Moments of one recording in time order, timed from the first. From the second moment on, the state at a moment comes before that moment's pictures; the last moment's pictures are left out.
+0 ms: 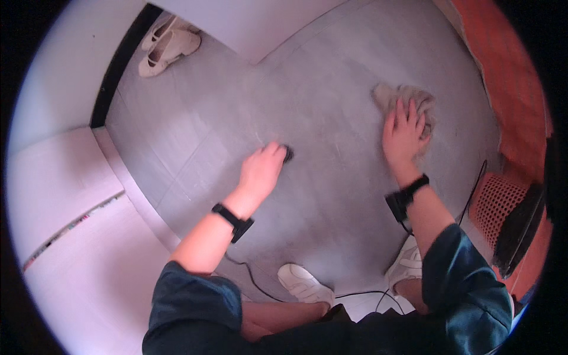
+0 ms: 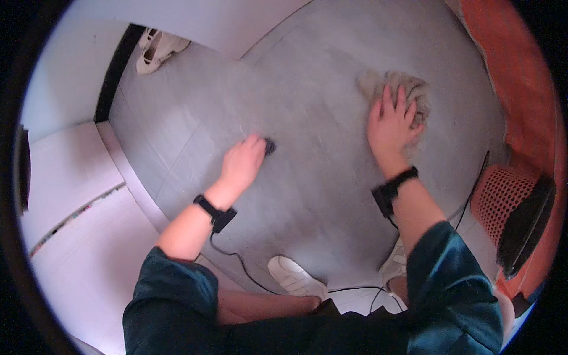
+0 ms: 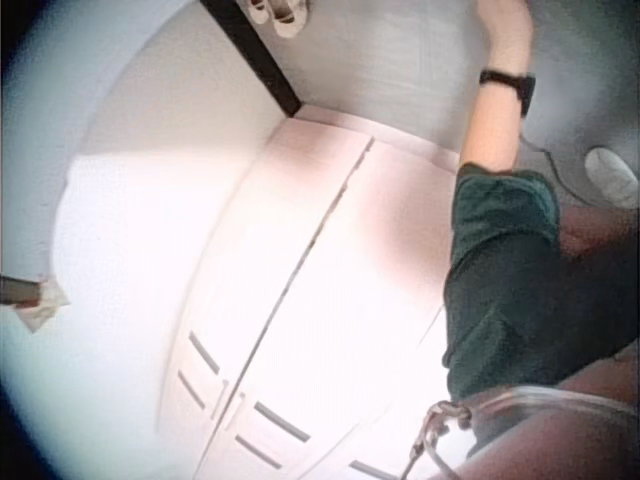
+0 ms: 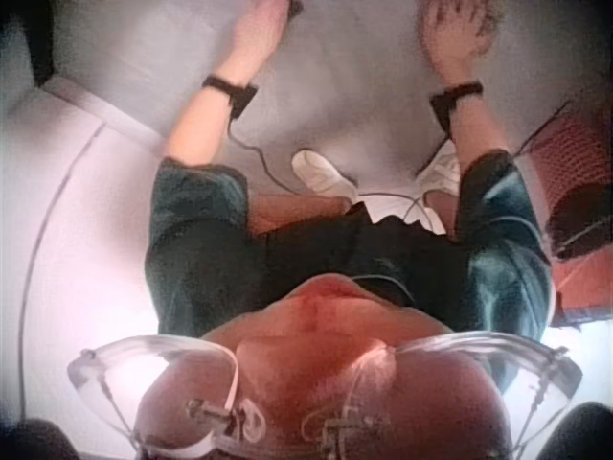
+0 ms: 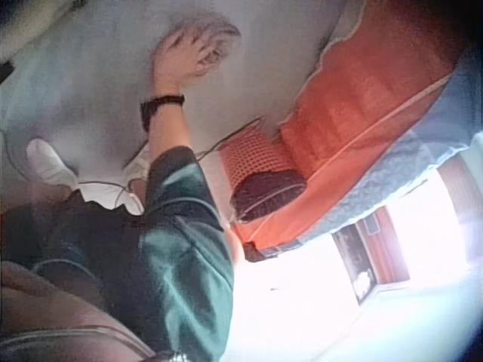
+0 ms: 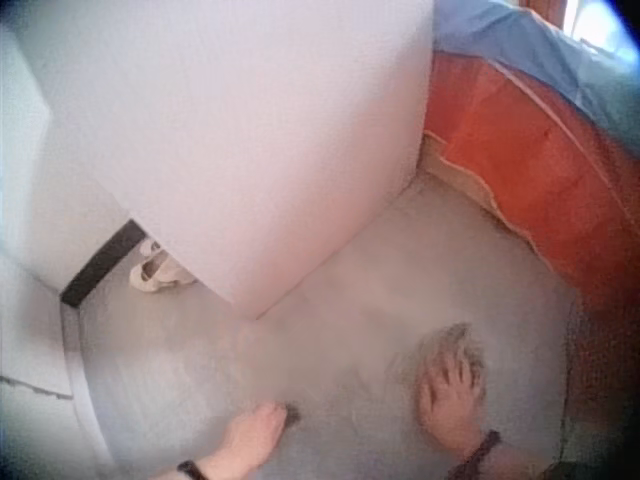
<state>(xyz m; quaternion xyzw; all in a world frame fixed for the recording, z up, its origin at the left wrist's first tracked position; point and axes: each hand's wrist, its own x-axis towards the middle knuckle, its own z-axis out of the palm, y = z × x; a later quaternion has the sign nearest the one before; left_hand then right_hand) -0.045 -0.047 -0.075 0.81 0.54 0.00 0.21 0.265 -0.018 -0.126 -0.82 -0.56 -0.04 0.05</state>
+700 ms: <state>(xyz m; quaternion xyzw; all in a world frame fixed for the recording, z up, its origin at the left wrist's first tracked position) -0.179 -0.357 0.193 0.45 0.85 0.08 0.26 -0.076 -0.059 -0.112 -0.63 -0.76 0.09 0.07</state>
